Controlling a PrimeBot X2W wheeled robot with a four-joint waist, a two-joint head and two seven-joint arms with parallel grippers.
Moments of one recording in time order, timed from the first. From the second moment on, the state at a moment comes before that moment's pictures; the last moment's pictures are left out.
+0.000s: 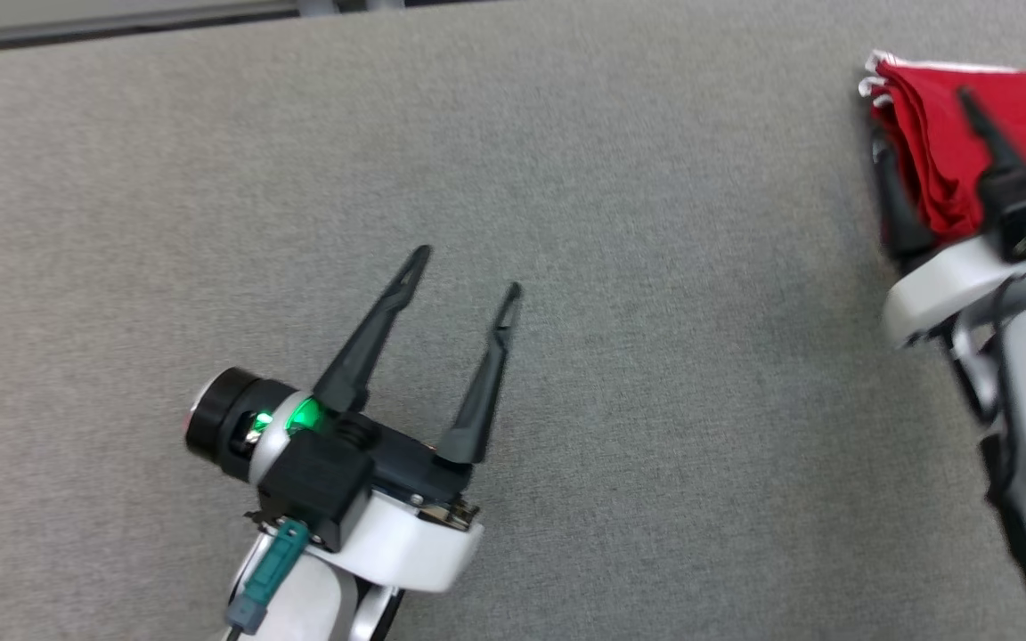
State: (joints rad) left arm -0.23 0.08 -0.42 -0.19 -0.10 0.05 -0.17; right arm -0.74 -0.24 0.11 0.62 -0.14 0.13 -0.26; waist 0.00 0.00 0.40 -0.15
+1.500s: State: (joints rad) left arm 0.19 0.05 -0.15 0.03 -0.19 0.12 -0.26; right arm 0.08 -0.05 0.07 0.16 0.19 0.13 -0.26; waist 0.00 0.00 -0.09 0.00
